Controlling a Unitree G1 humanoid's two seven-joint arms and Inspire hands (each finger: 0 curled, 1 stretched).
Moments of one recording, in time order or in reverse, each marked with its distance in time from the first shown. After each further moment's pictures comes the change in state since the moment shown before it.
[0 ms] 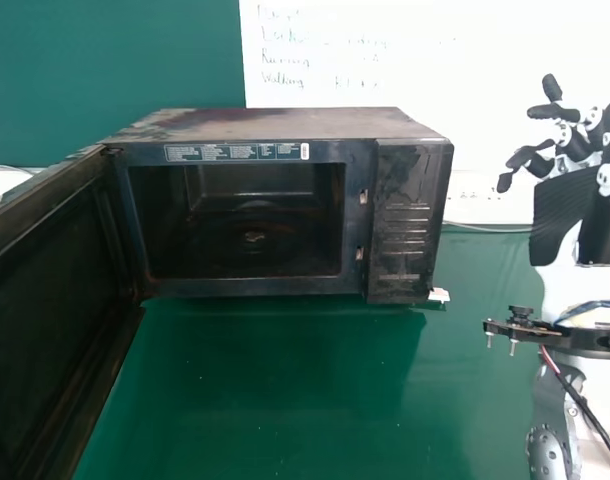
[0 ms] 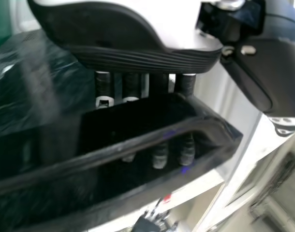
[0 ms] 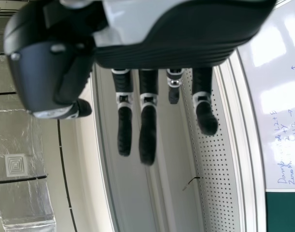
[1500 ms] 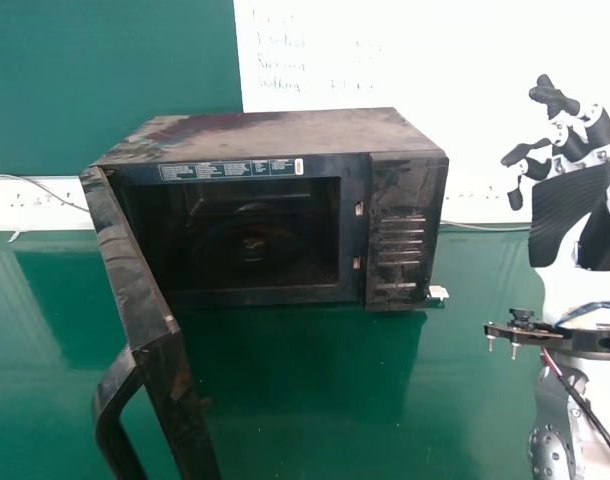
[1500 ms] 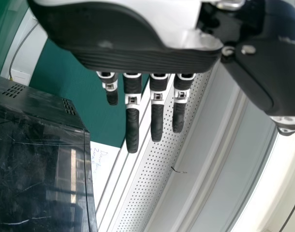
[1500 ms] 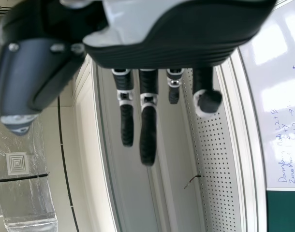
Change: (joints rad) left arm -0.317 -0.056 -0.097 0.622 0.008 -0.233 0.226; right arm 0.004 -0.002 -0.006 -0.006 0.005 0.008 0.031
